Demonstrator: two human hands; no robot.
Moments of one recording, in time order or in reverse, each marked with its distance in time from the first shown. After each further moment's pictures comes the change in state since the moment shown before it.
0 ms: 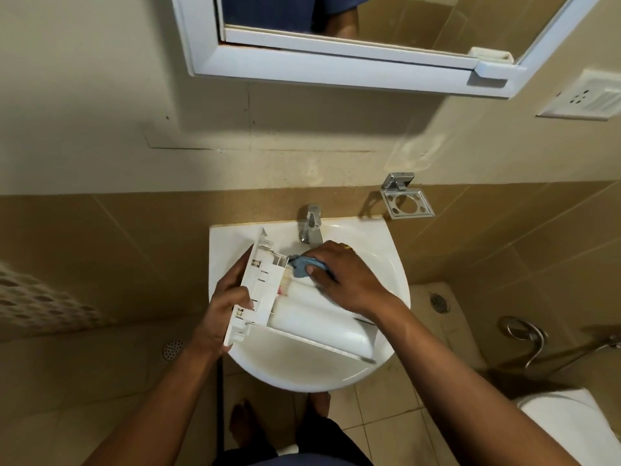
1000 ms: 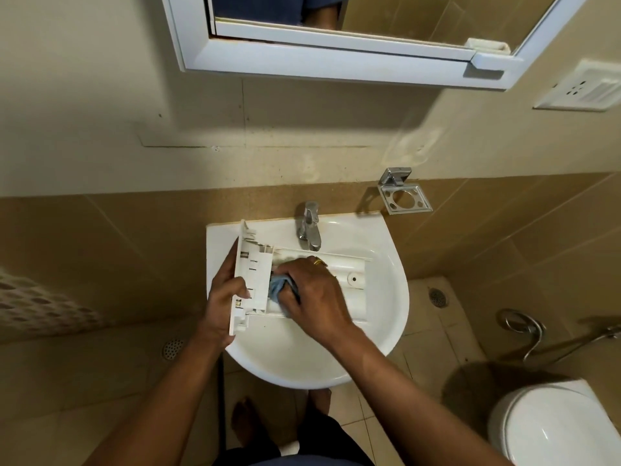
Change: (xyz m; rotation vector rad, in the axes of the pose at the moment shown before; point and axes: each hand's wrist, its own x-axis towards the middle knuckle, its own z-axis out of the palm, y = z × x) left_hand 0.016 -0.005 -0.002 -0.043 0.127 0.000; right_hand -0.016 -0.051 0.053 -0.009 0.318 -0.068
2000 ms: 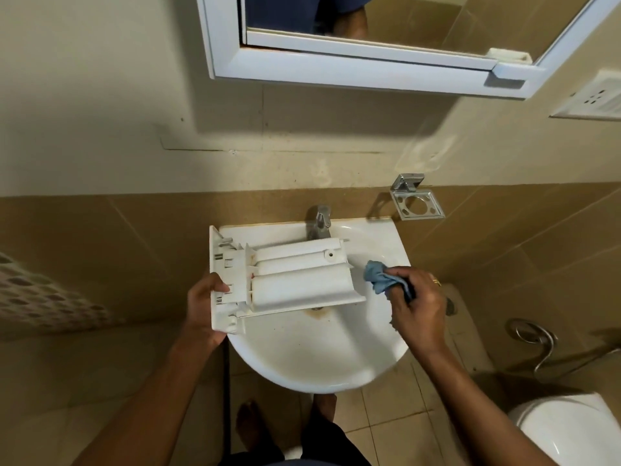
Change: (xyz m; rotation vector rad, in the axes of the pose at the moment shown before) left_hand -0.003 0.008 -0.044 -0.361 0.206 -0.228; right_hand -0.056 0.096 -0.068 -0.014 0.389 0.234
